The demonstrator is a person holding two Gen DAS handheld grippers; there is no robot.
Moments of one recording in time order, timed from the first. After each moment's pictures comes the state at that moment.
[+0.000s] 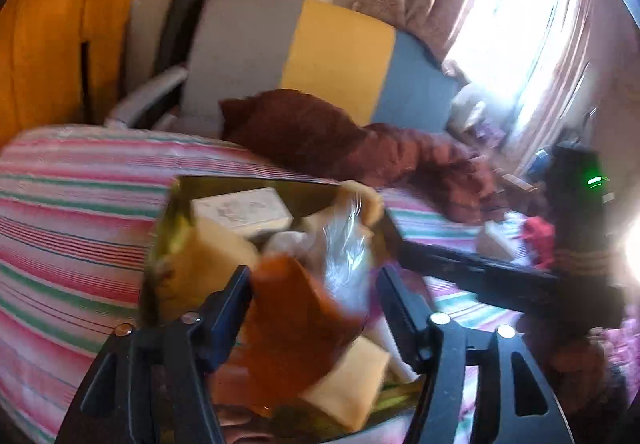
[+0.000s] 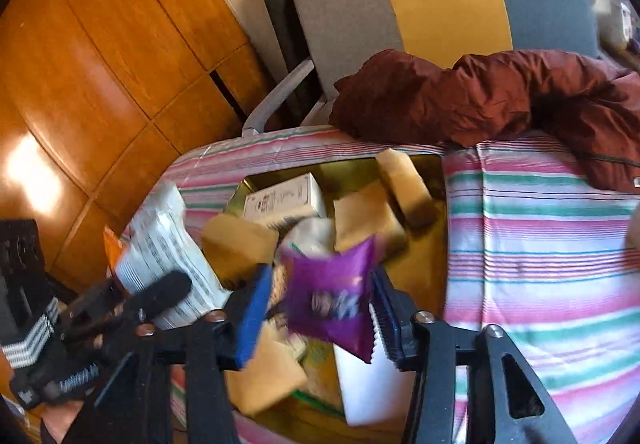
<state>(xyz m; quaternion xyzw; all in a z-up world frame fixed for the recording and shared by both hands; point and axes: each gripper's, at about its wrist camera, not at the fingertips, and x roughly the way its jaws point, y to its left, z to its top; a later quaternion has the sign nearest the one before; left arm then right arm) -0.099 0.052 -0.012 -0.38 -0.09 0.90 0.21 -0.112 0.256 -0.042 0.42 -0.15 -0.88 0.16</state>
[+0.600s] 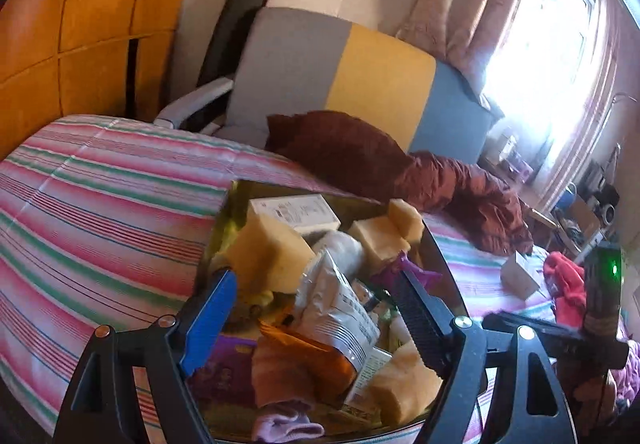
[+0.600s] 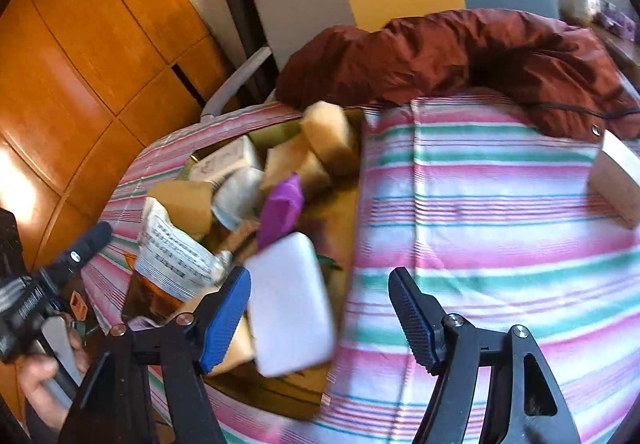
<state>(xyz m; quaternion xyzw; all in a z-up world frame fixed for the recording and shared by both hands) -0.083 0.018 -0.017 -0.35 -0.11 0.92 0.13 -0.063 0.308 -0.069 0.45 -0.14 -0.88 0.10</state>
